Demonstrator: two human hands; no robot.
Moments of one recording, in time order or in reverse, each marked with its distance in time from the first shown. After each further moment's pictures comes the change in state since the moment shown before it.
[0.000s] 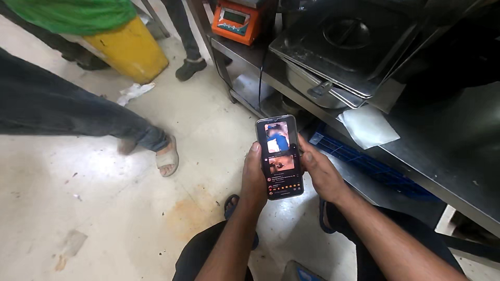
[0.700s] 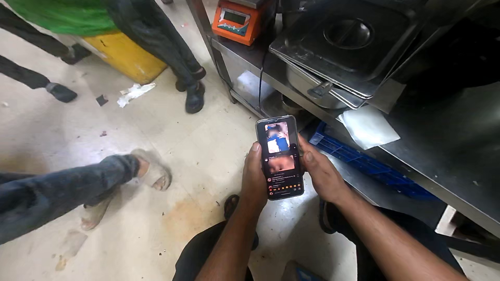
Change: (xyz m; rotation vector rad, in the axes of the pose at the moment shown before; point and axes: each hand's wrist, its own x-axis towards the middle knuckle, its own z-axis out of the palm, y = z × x) left_hand 0.004 0.000 0.005 -0.052 0.058 -0.029; right_hand 0.000 -0.001 0.000 -0.028 0.009 0.000
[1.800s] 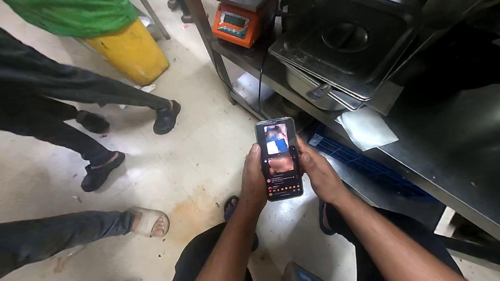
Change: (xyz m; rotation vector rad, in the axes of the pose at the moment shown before) left_hand -0.003 0.000 -0.004 0.065 -0.062 0.012; right_hand 0.000 0.001 0.001 0.035 -0.016 0.029
